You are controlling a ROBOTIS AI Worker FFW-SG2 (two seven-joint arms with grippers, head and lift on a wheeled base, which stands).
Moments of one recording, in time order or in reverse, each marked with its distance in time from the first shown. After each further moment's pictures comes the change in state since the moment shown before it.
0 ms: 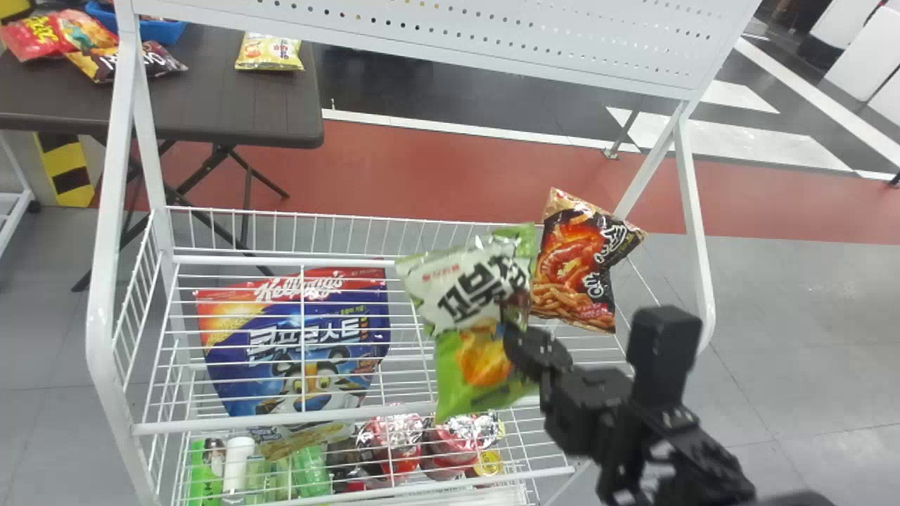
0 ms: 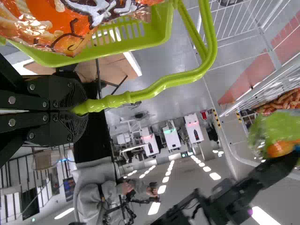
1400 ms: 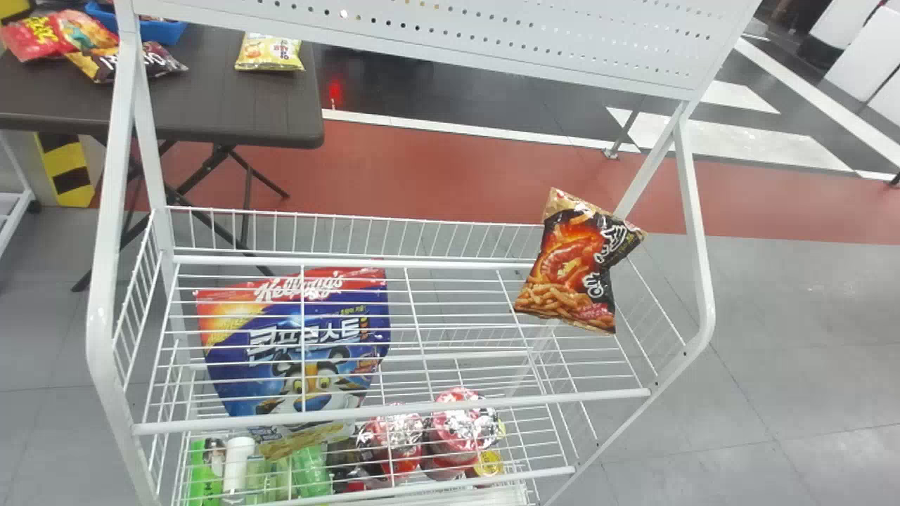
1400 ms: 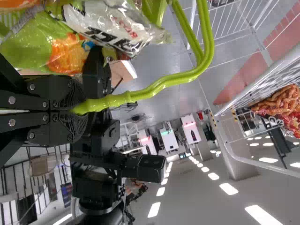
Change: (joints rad) left arm 0.003 -0.004 -0.006 -0.005 0.010 -0.027 0.011; right arm 0.115 -0.053 0.256 0.350 -0.043 0.159 0.085
